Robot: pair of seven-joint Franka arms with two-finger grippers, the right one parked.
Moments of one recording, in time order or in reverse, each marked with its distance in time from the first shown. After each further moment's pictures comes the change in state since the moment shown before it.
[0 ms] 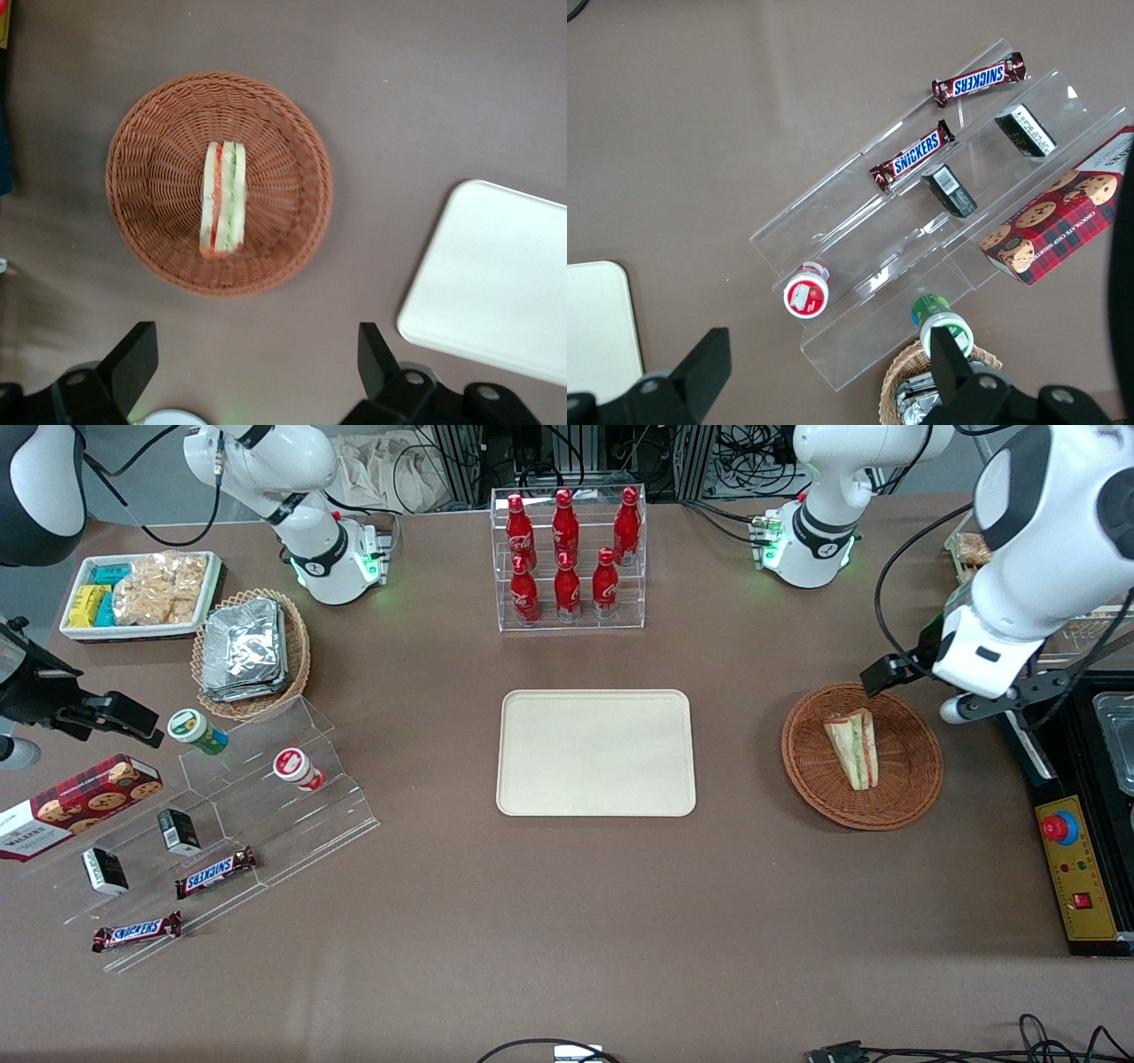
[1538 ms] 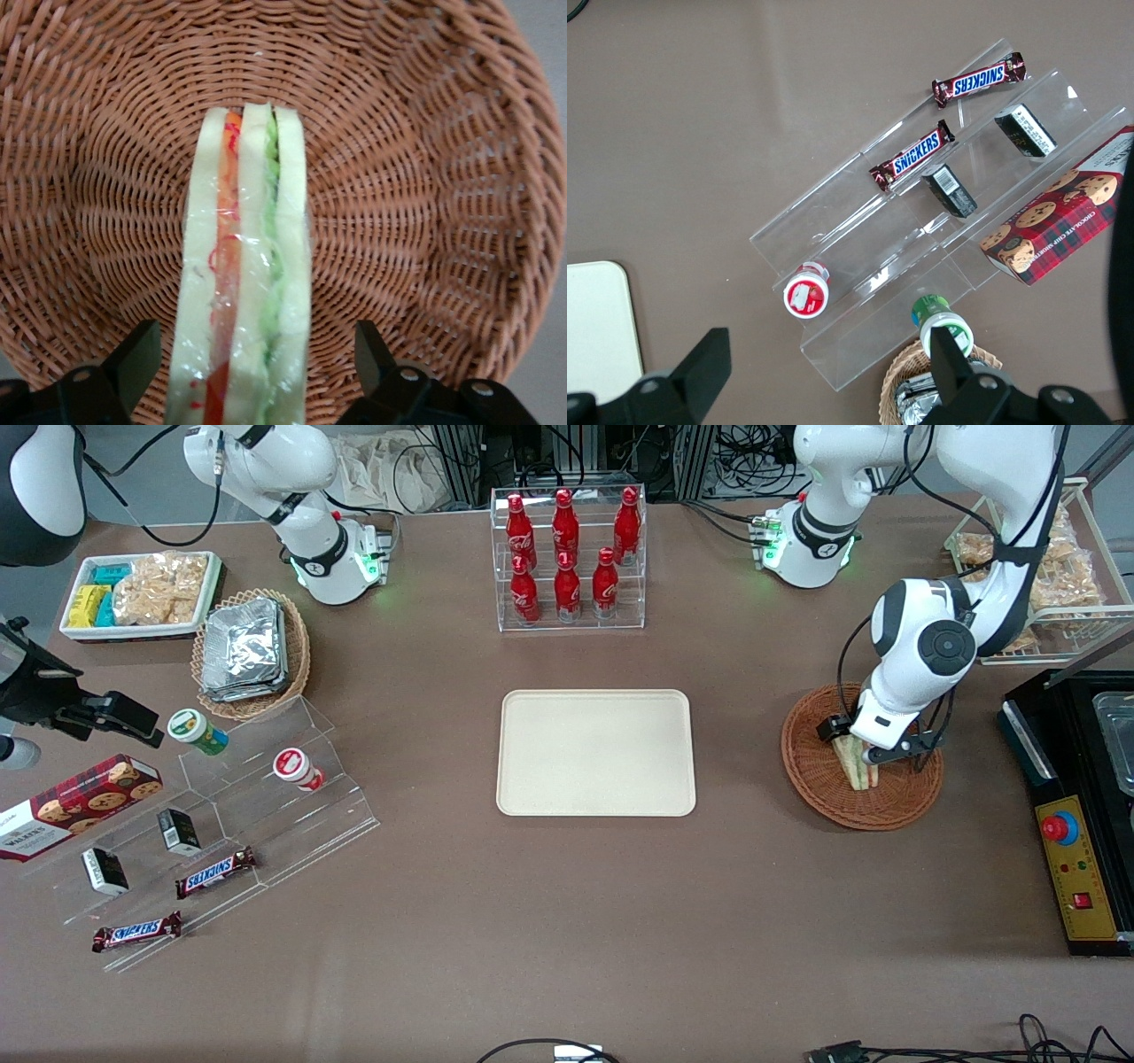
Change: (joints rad) arm 0.041 0.232 0.049 -0.479 0.141 0.717 0.004
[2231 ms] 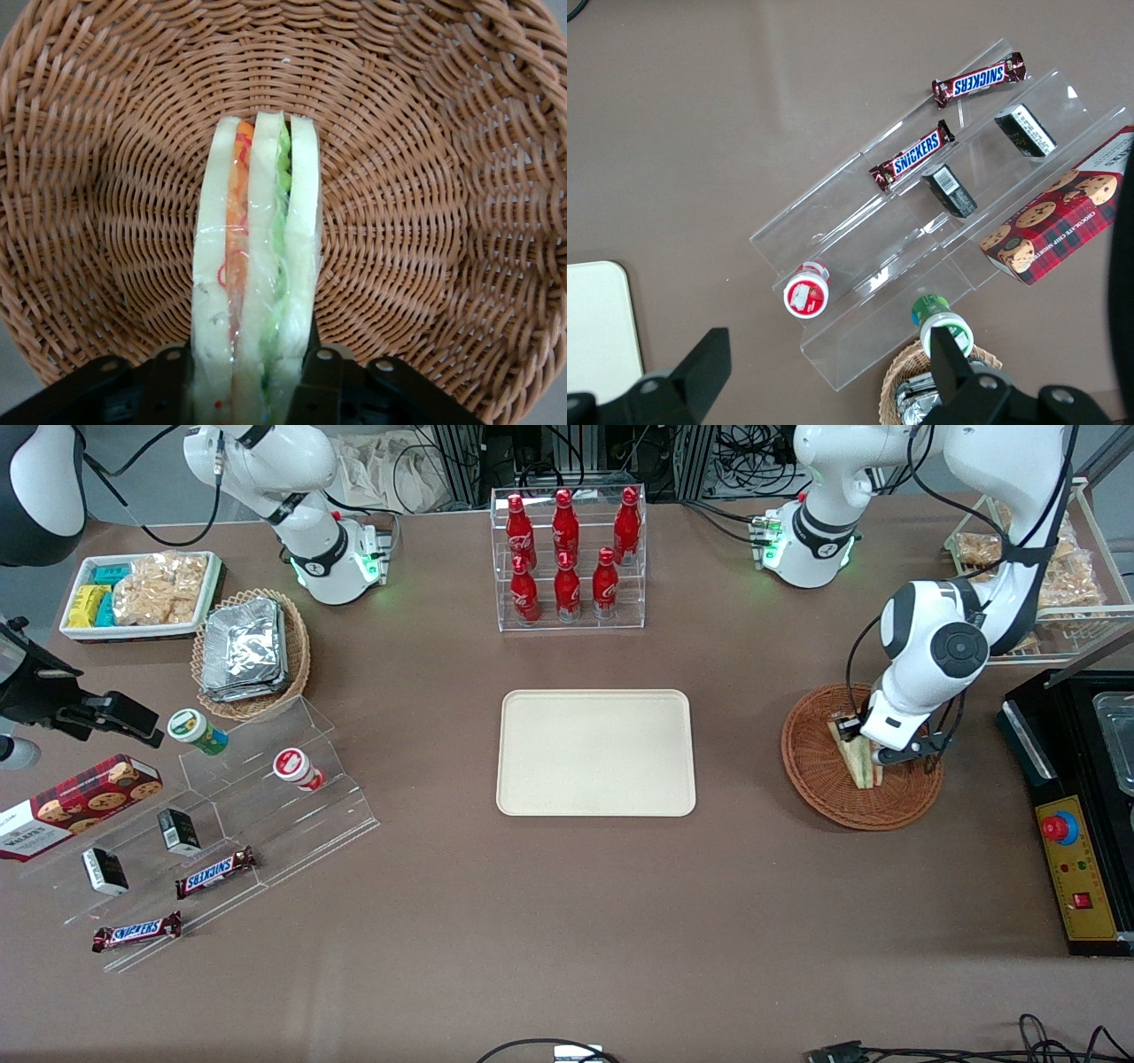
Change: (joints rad) arm 0.002 0.004 0.028 0.000 0.001 0.006 0.044
